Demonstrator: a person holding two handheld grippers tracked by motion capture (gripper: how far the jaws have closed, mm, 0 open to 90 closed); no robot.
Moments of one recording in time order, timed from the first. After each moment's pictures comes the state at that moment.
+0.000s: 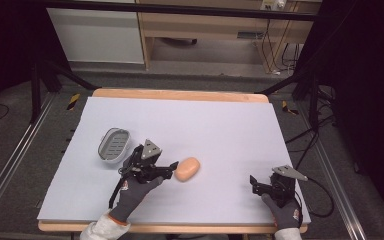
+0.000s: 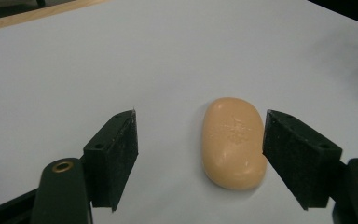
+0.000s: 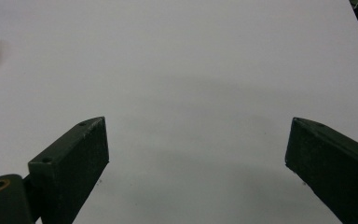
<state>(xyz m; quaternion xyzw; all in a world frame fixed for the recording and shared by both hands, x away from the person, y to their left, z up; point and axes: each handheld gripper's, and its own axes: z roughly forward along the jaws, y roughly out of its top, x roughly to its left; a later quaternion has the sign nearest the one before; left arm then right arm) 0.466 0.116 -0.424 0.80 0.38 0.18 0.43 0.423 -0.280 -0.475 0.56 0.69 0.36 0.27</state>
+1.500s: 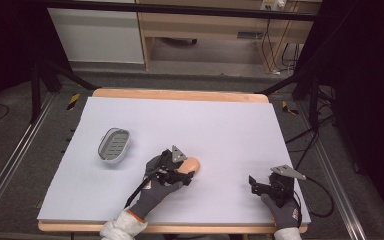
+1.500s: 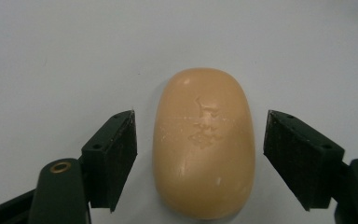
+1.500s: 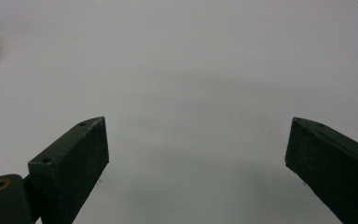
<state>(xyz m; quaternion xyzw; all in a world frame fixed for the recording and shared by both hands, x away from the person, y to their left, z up) 0.481 0.061 -0.461 0.85 0.35 0.16 0.36 0.425 -0.279 -0.476 0.56 0.70 0.36 0.26</state>
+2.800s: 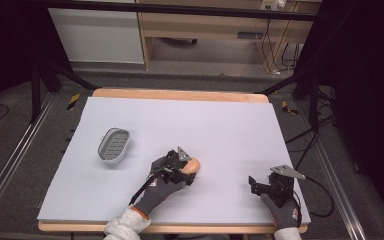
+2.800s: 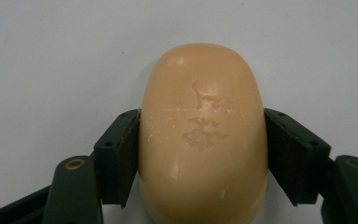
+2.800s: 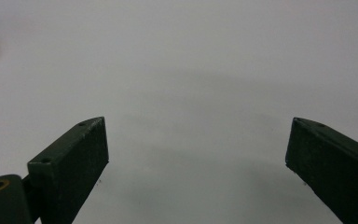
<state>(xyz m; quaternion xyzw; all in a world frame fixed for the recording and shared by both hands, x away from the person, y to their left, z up) 0.491 0.050 -0.475 0.87 0.35 0.14 0.32 0.425 -0.278 -0.477 0.56 0.70 0.36 0.26</state>
